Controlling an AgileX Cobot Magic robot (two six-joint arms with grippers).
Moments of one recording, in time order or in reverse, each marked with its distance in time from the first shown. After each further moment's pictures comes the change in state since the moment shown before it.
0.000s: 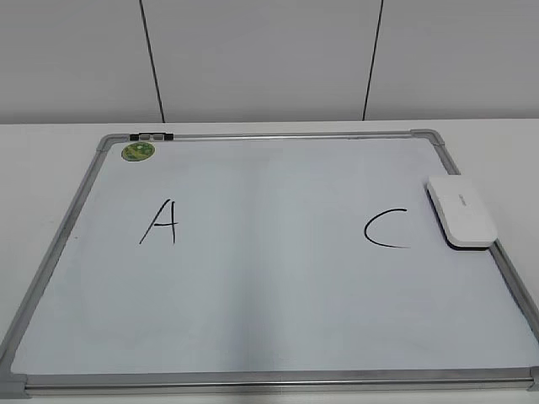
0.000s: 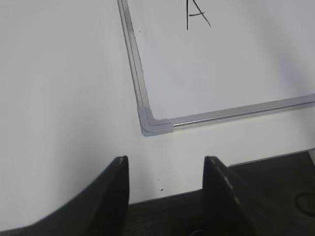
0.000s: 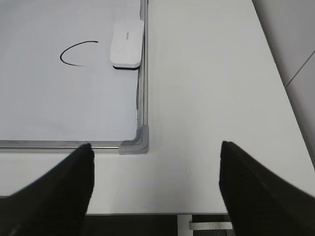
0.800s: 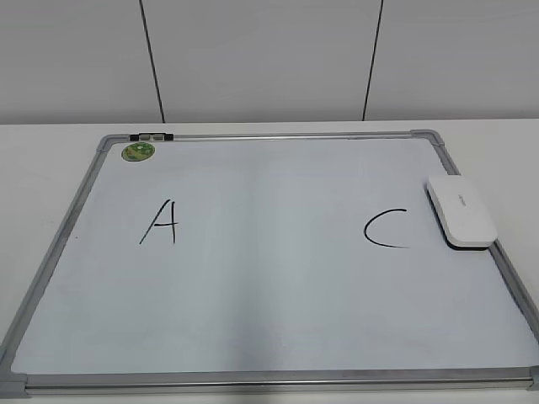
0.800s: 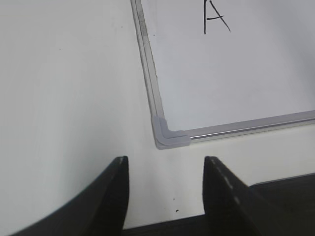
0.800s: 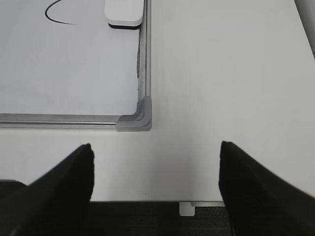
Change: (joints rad) left arm 0.000 -0.018 0.134 0.042 -0.155 0.000; right arm 0.000 0.000 0.211 0.000 -0.118 0.009
